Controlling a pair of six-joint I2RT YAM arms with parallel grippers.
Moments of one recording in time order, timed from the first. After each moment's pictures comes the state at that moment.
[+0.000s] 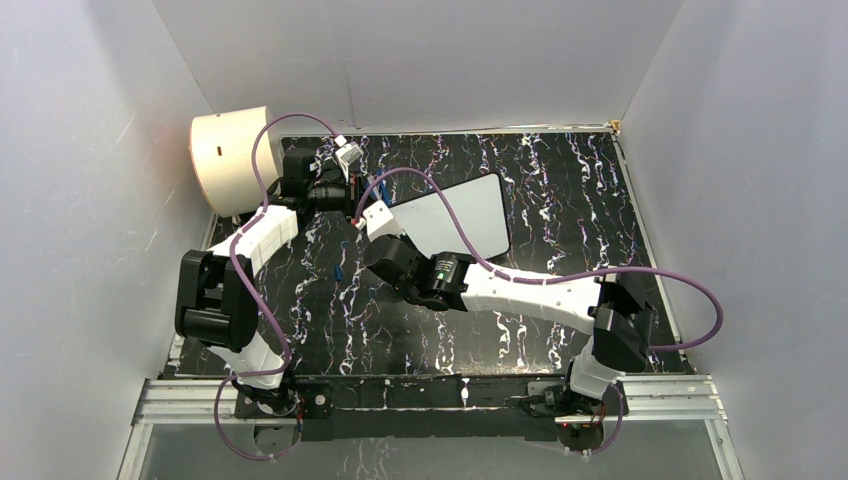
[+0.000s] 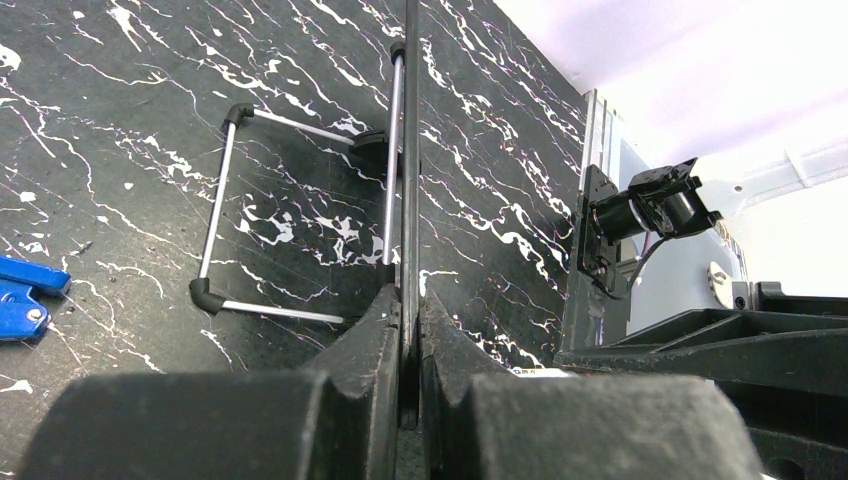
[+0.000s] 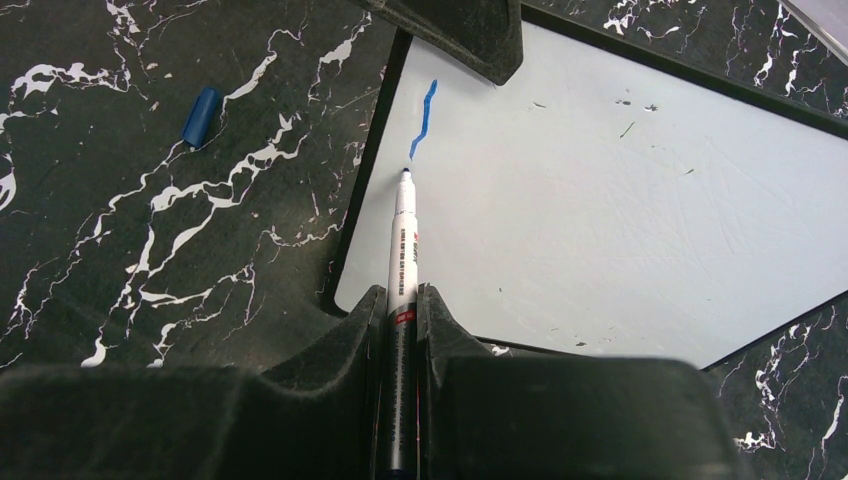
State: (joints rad) left arm -0.19 1.63 1.09 -0.02 1.13 -0.12; right arm 1.26 1.64 1.35 -0.42 0.66 0.21
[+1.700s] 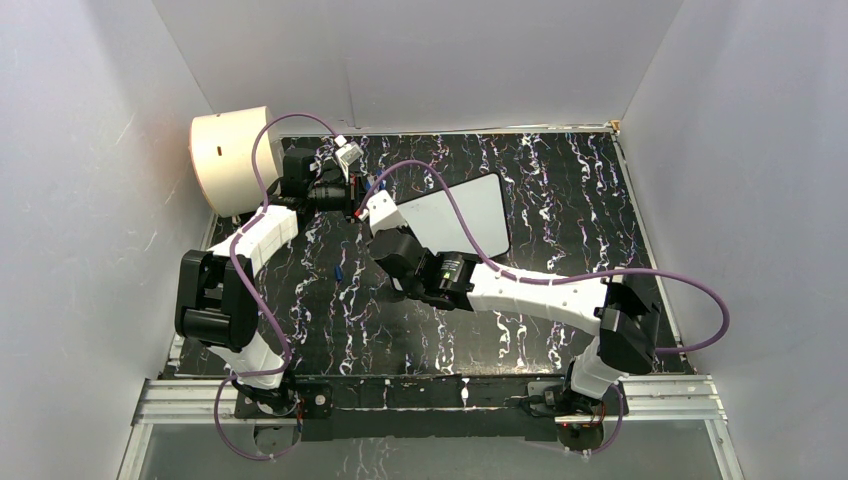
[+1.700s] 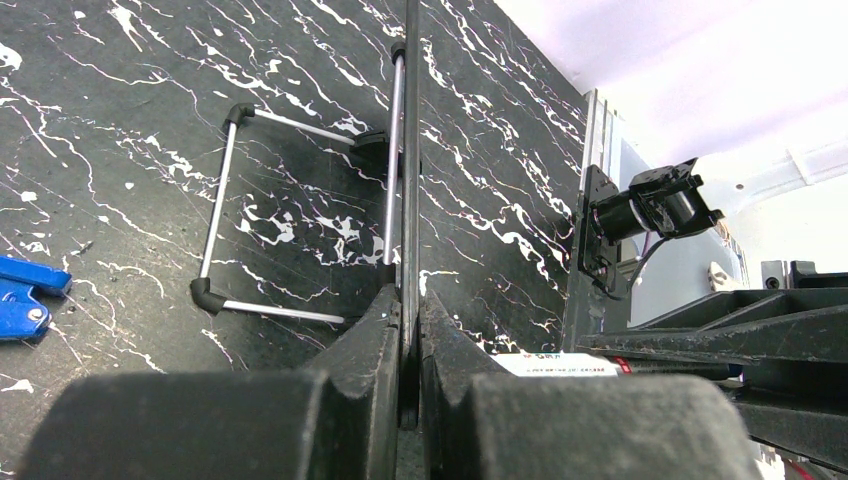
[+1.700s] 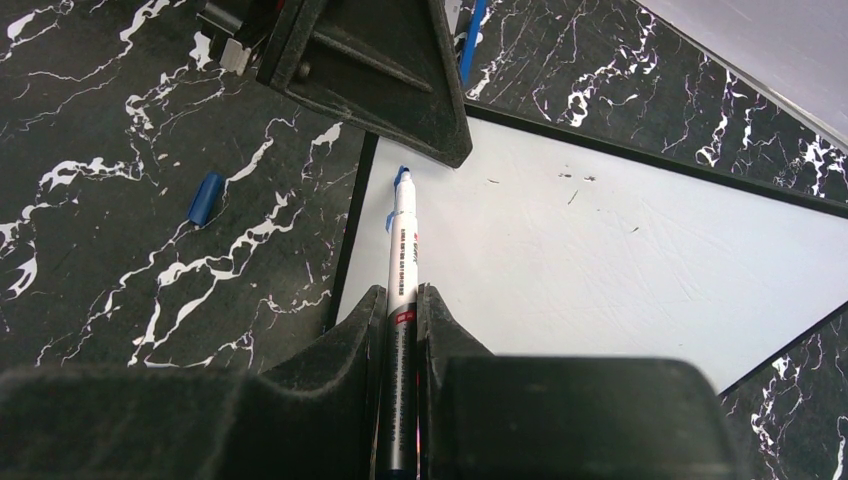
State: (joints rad) left arm -0.19 1.63 1.09 -0.02 1.13 -0.12; right arm 1.24 1.61 1.31 -0.24 0.71 0.13
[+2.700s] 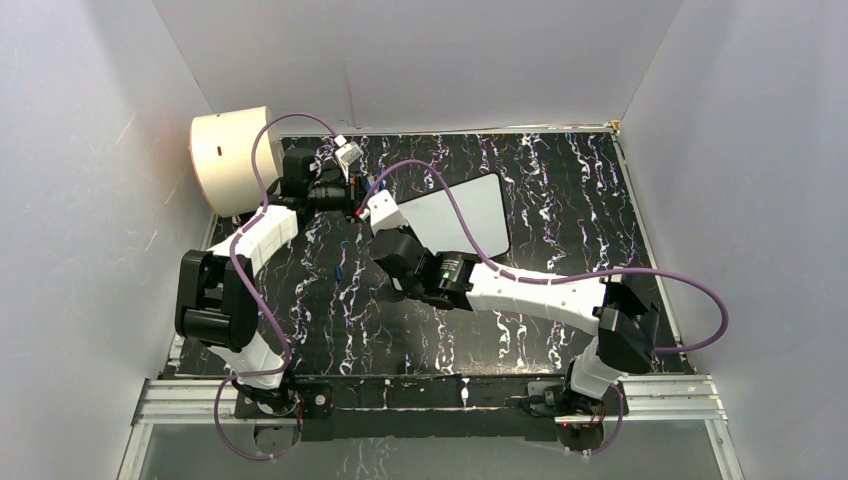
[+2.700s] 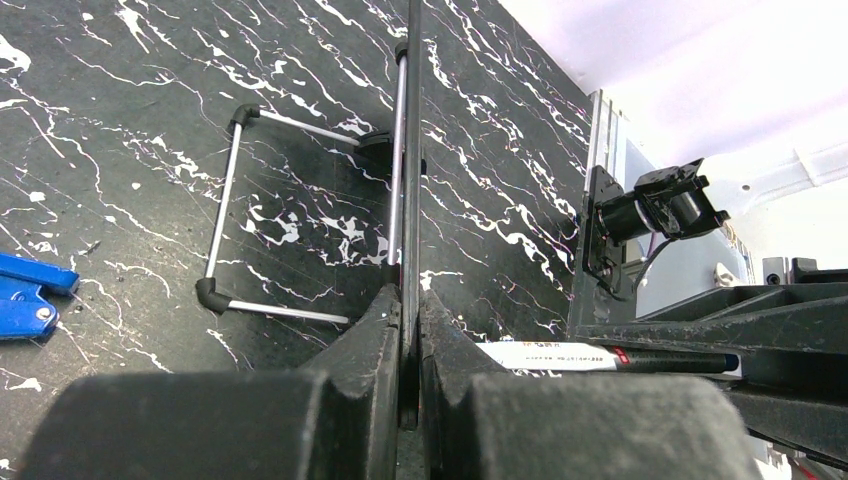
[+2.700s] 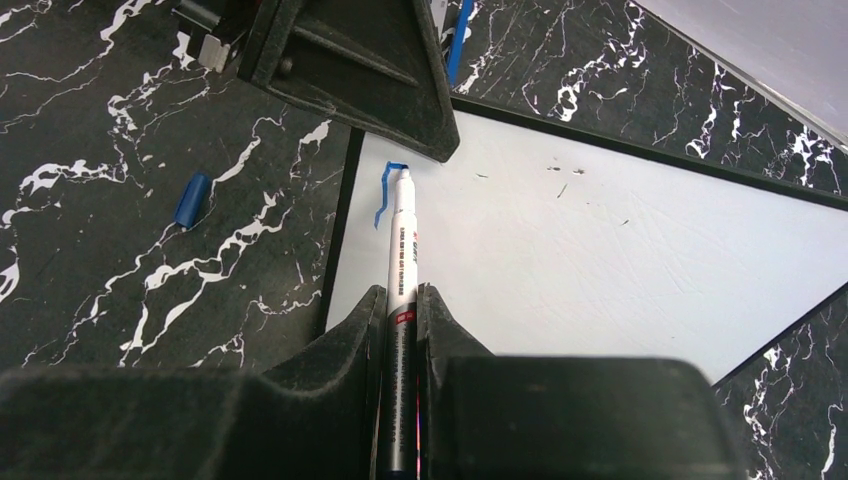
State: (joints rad) left arm -0.19 1.63 1.09 -0.02 1.13 -0.12; right arm 1.24 1.62 1.31 -0.24 0.72 0.14
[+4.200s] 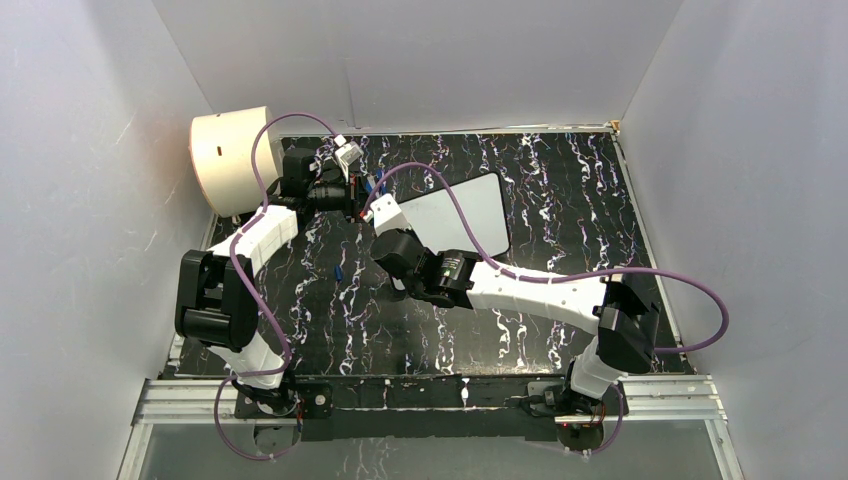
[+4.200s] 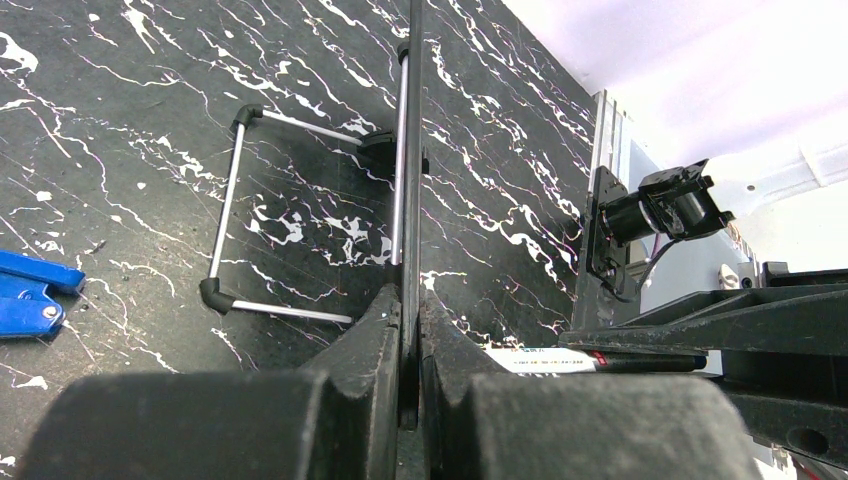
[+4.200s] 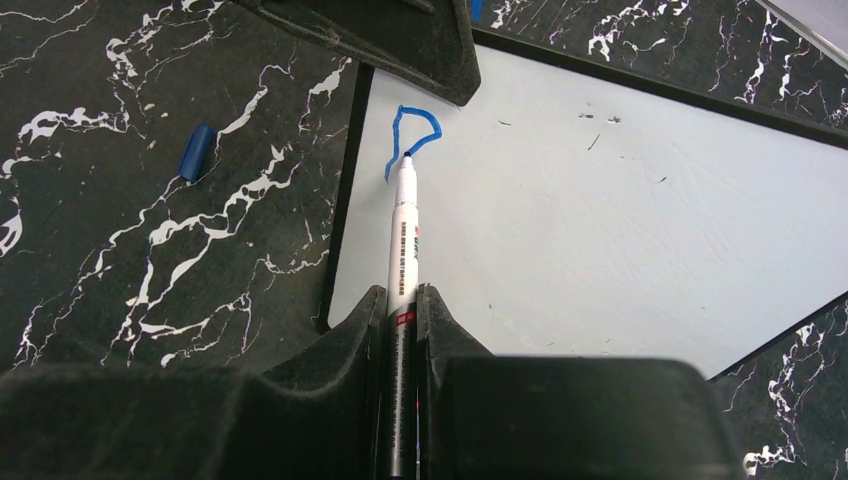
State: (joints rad) left arm -0.19 1.63 1.09 -0.02 1.12 -0.12; right arm 1.22 1.62 1.31 -0.34 0.66 0.21
